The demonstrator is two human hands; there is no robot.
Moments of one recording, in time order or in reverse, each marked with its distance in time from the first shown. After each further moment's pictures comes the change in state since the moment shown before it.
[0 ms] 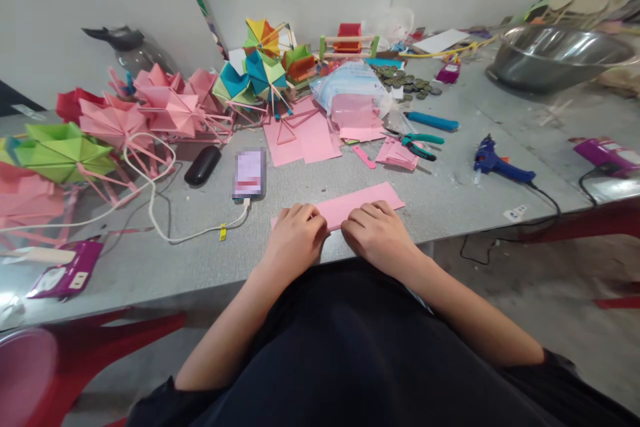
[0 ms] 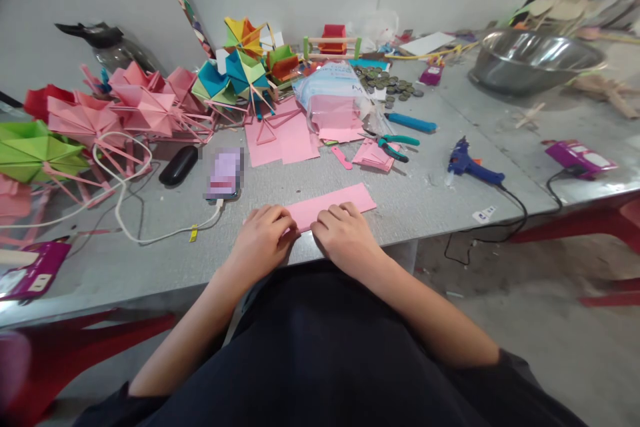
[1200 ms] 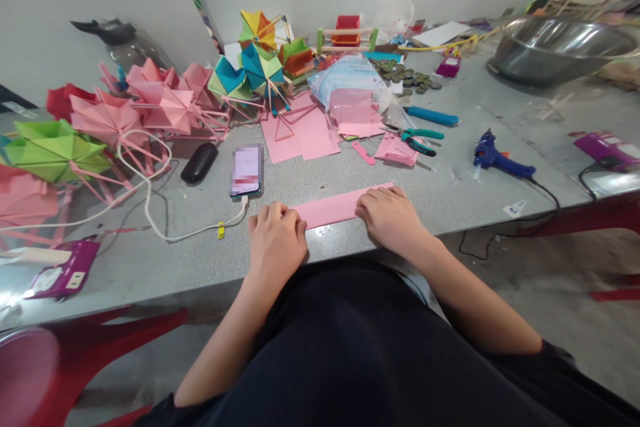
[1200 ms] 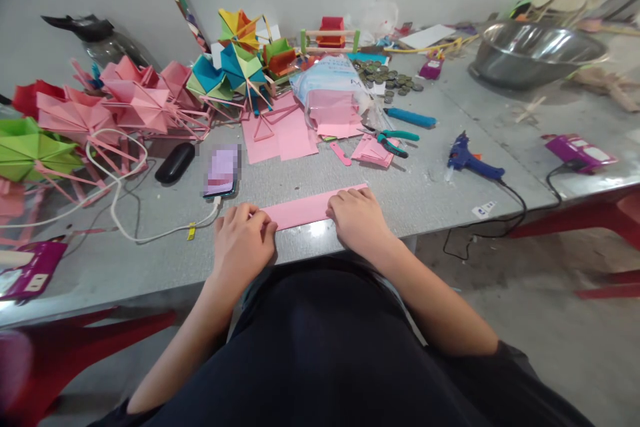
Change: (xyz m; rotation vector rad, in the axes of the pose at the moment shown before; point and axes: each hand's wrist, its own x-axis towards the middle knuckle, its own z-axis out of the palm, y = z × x) left_hand -0.016 -0.001 -0.002 0.149 0.082 -0.392; right_hand 0.005 0.029 0.007 0.046 -0.175 0.320
